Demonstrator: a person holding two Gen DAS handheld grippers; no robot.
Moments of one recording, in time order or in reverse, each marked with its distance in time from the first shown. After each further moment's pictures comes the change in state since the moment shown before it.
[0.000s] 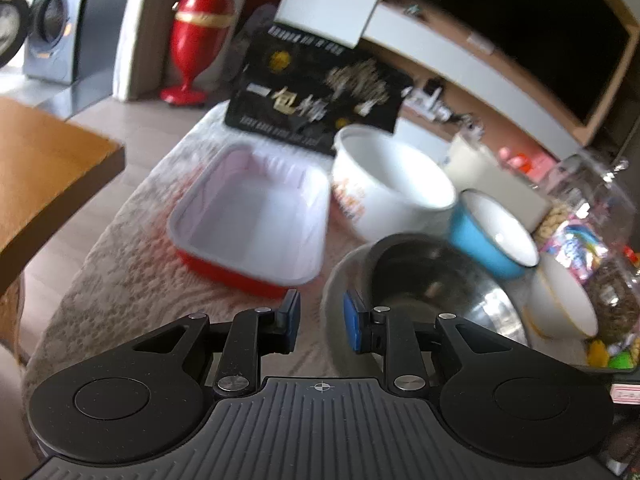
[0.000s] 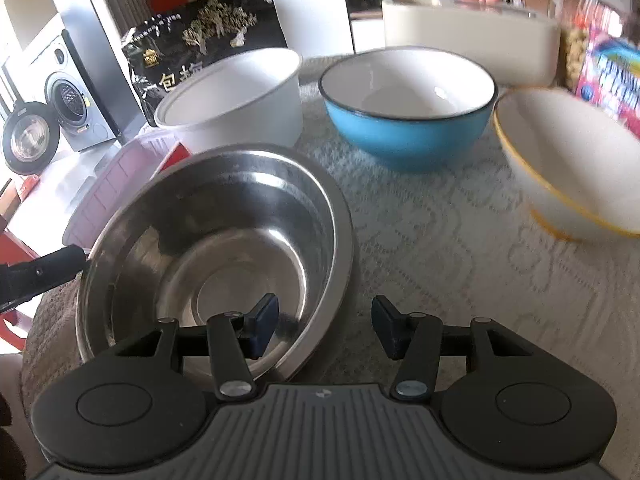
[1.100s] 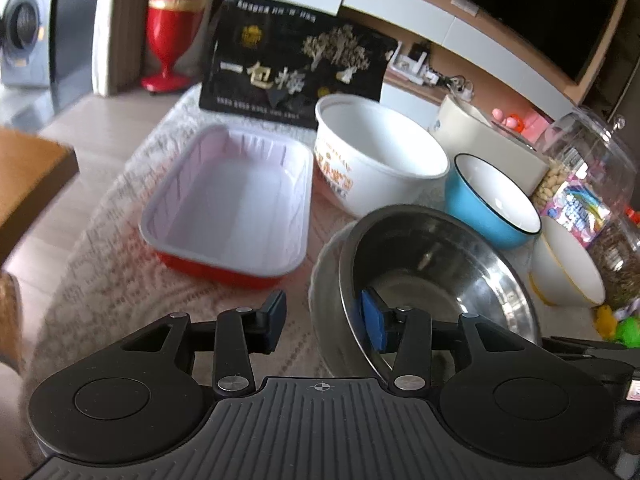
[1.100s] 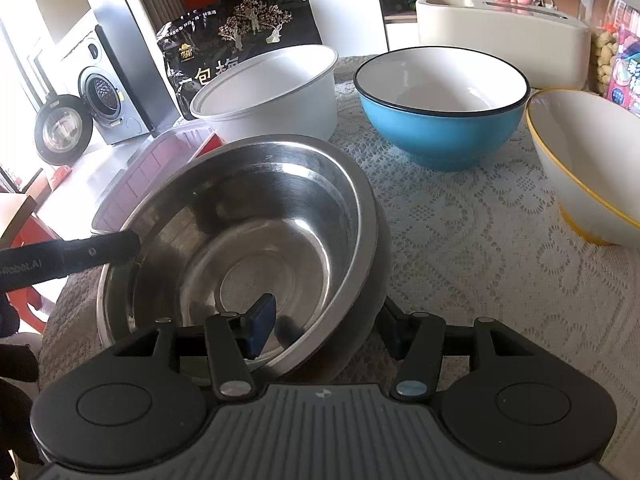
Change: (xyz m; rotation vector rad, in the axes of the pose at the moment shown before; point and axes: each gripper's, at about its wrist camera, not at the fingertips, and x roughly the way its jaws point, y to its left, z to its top) left arm 0.019 -0.010 0.007 0.074 0.093 -0.027; right arm -0.002 0.000 -0.005 -0.047 -0.014 0.099
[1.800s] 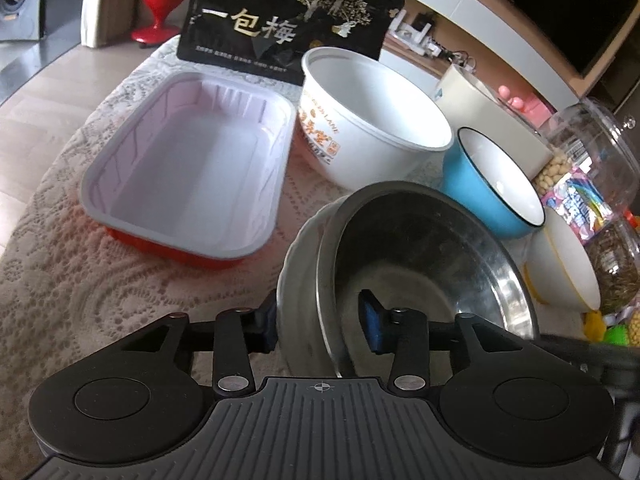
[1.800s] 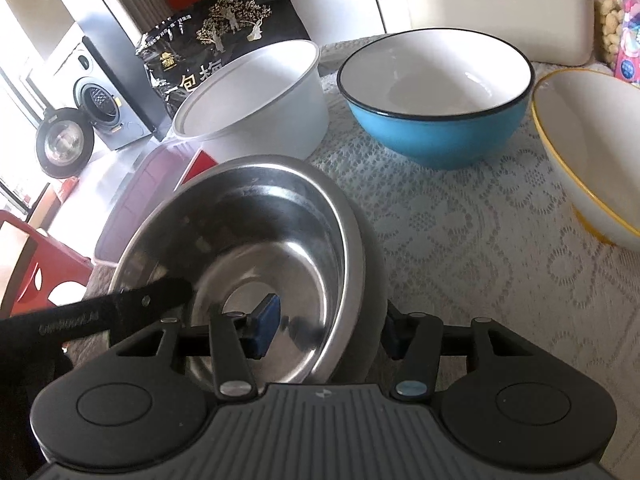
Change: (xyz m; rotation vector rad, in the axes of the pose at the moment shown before) left arm 0.038 -0.012 0.007 -0.053 0.113 -0.039; right arm 0.007 -0.014 0.020 0.093 0.077 0.060
